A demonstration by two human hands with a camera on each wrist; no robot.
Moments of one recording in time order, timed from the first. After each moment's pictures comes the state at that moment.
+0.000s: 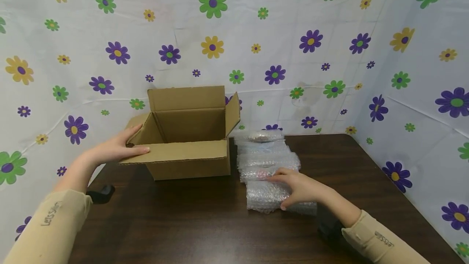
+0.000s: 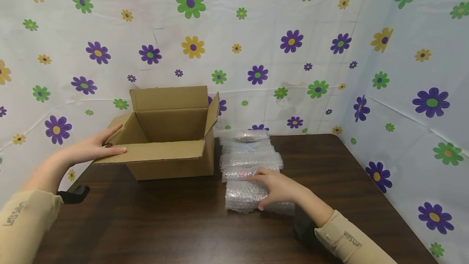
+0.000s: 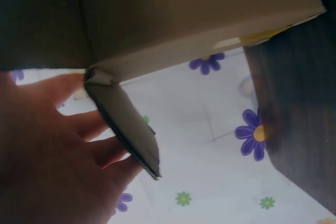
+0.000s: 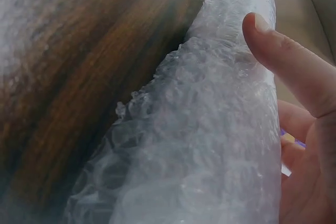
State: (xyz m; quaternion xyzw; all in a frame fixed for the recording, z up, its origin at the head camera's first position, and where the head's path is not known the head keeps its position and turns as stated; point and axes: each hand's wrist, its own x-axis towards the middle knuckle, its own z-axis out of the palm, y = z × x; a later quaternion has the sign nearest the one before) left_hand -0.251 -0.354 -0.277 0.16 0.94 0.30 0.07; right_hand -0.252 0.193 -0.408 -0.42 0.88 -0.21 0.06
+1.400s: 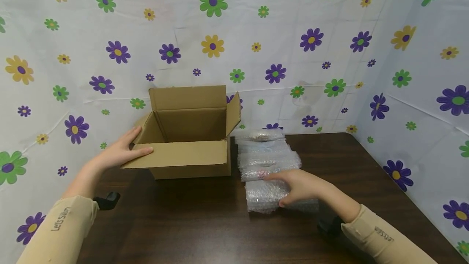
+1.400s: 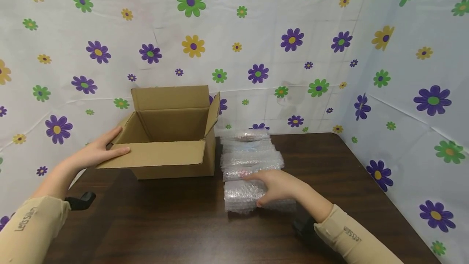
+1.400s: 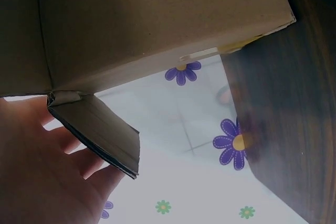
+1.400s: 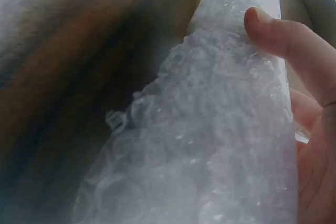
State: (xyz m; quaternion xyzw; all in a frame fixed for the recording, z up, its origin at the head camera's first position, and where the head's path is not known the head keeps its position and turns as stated) left_hand -0.251 -0.350 -0.296 0.13 0.96 0.26 0.01; right_hand -0.251 0.184 -0.394 -0.41 0.89 -0.18 0.08
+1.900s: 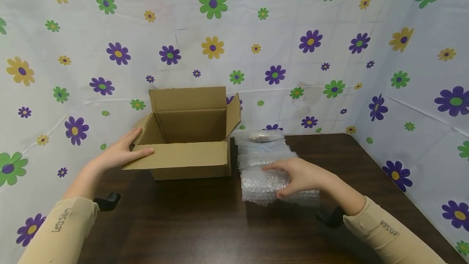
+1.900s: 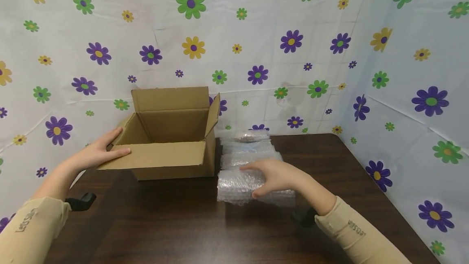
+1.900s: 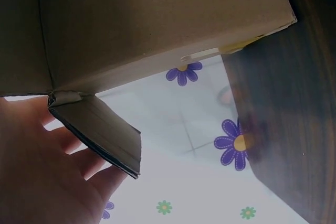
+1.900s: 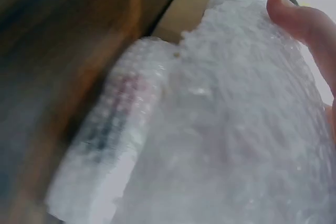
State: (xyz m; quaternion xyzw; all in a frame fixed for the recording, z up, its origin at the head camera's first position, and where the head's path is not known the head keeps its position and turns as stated) left_hand -0.251 -0.351 -0.296 0.14 0.96 0.26 0.01; right_hand -0.246 0.179 -0.347 -0.44 0.88 -0.20 0.04
